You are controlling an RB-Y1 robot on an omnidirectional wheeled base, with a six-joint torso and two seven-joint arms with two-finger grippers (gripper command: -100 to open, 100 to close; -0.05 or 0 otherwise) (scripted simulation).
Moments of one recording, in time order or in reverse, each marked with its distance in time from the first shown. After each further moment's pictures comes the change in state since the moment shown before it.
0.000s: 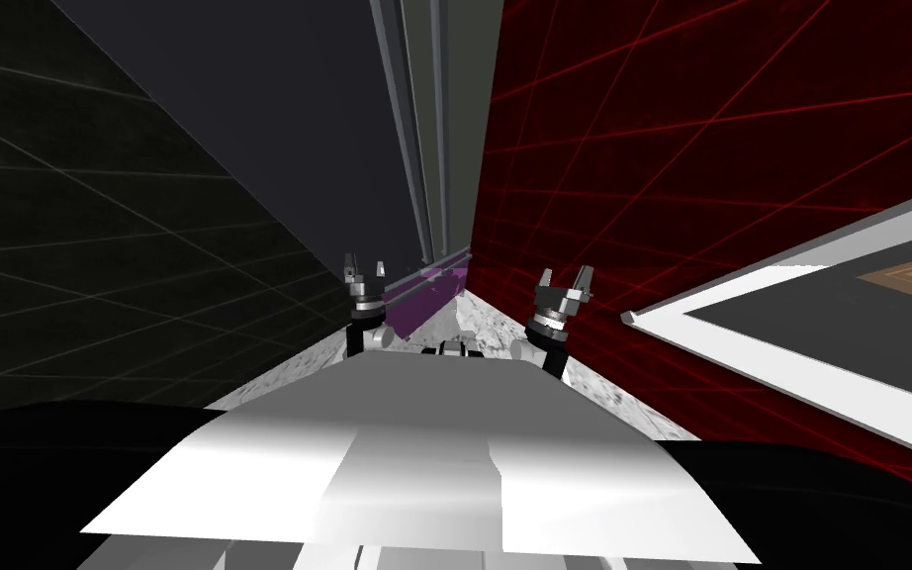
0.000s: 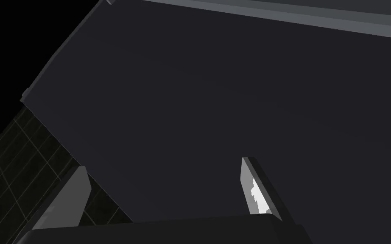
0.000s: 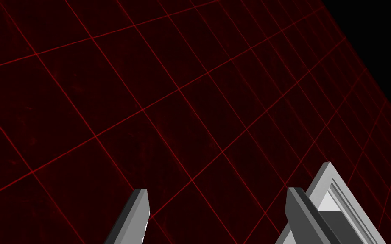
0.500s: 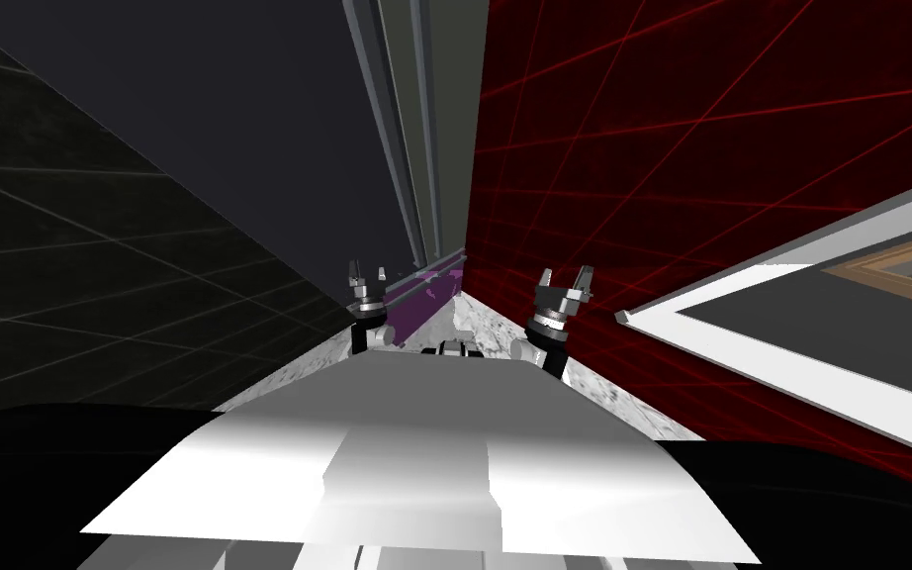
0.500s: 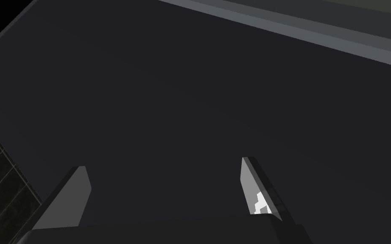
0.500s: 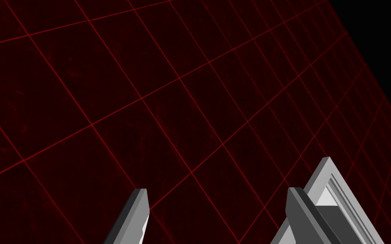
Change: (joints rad) left arm -0.042 0.007 0.024 0.142 0.074 -0.036 0.028; right arm 0.000 0.000 0.000 0.000 0.000 0.000 0.000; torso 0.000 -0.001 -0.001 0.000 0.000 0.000
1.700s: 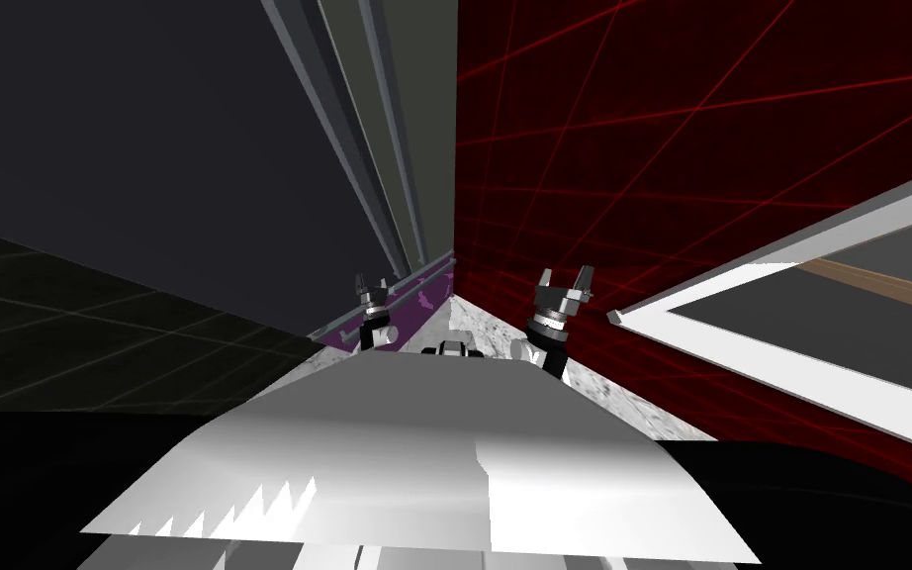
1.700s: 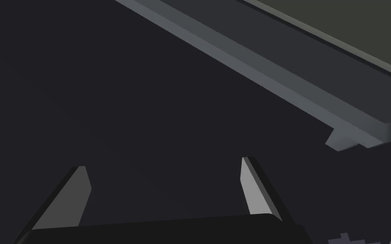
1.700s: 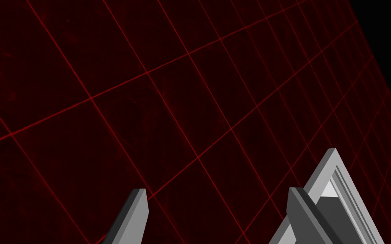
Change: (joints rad) left arm -0.090 -0.017 0.048 0.288 0.153 -0.041 0.049; right arm 0.000 0.000 0.000 0.000 0.000 0.000 0.000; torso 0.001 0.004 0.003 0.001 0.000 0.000
